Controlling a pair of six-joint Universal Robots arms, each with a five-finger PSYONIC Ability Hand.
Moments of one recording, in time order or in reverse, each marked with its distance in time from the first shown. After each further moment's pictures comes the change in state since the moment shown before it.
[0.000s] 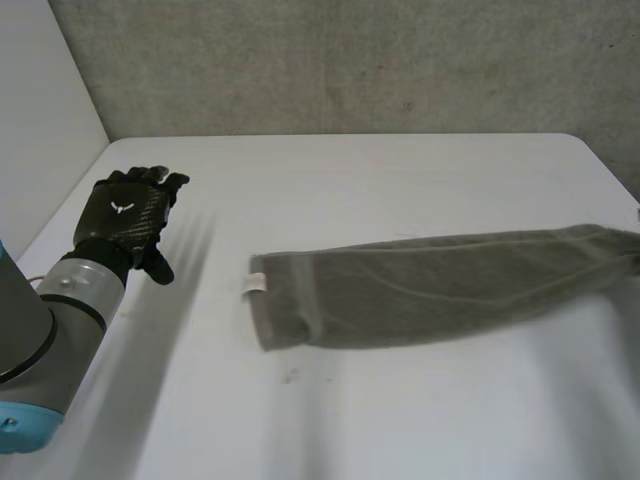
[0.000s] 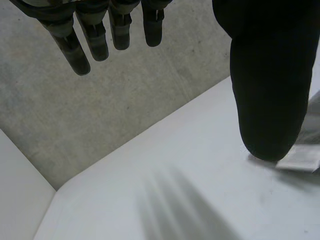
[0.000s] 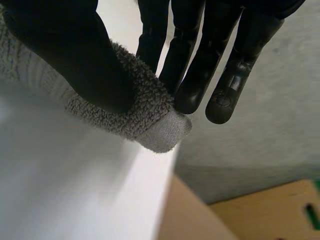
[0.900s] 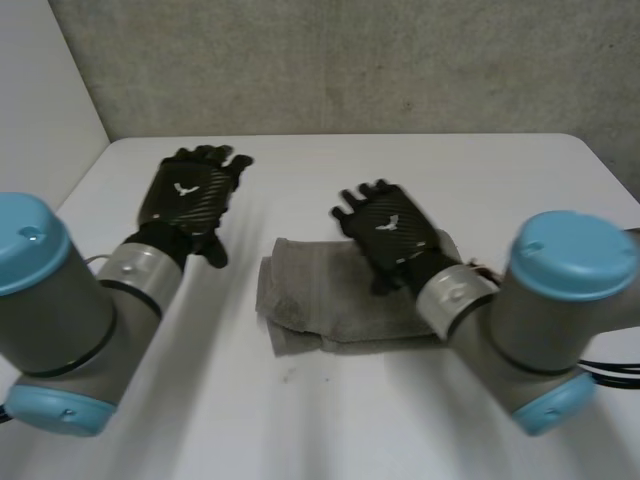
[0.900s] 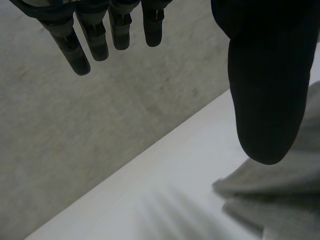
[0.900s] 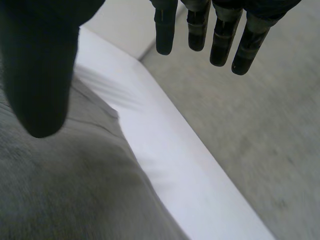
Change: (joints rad) left arm -0.184 -0.103 0.157 0.012 -0.015 -0.007; right arm 0.782 -0.048 0.070 -0.170 -0.023 0.317; left_hand 0.000 0.000 0.000 0.000 0.000; right_hand -0.795 -0.934 -0.970 -0.962 -0.839
